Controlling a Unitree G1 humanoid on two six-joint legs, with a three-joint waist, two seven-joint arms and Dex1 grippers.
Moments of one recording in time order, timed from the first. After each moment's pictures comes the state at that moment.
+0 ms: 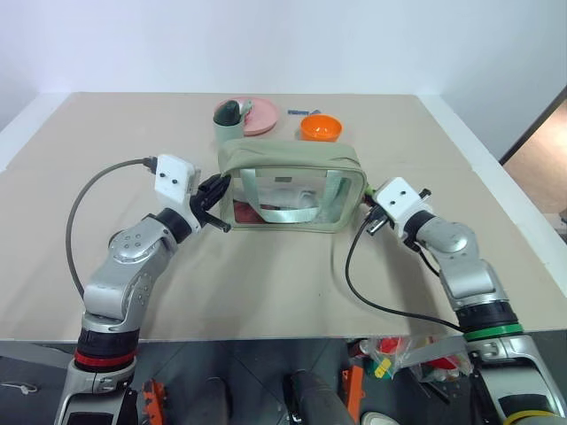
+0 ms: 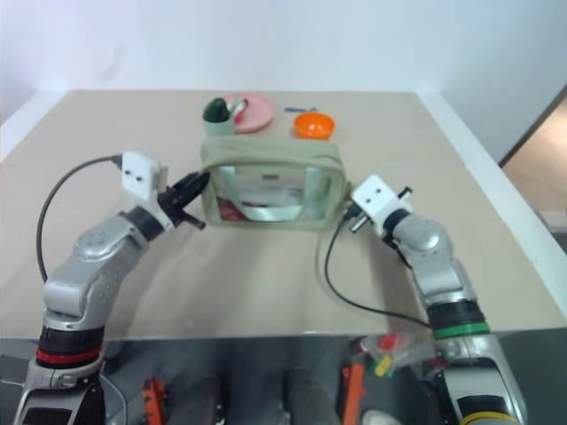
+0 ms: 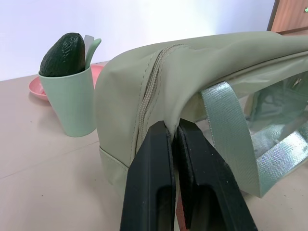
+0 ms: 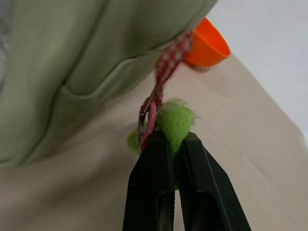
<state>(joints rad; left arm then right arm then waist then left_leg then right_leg) -0.43 0.36 0.06 -0.30 -0.39 0.54 -0.36 -0.56 -0.57 0.08 0.30 -0.14 0.06 0.47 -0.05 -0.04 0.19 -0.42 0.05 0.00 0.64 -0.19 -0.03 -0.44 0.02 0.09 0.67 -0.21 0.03</state>
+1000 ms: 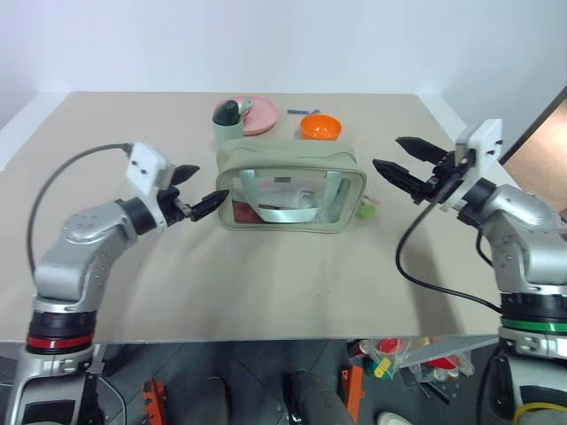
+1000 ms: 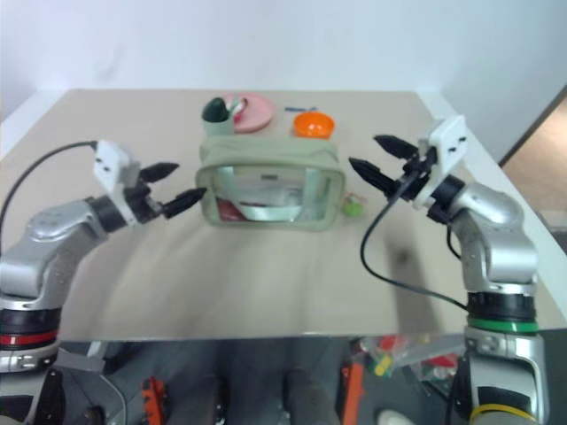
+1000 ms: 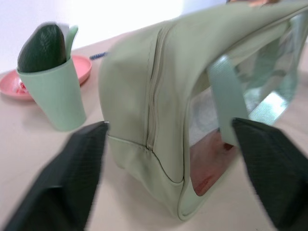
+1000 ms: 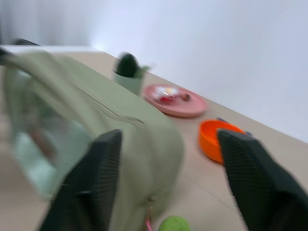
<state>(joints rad) -0.49 0.63 0.18 -0.18 -0.52 0.57 -0.73 -0.56 -0.71 -0.23 -0.01 0.52 0.36 0.88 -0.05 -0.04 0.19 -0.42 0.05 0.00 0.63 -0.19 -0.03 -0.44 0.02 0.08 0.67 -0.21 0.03</state>
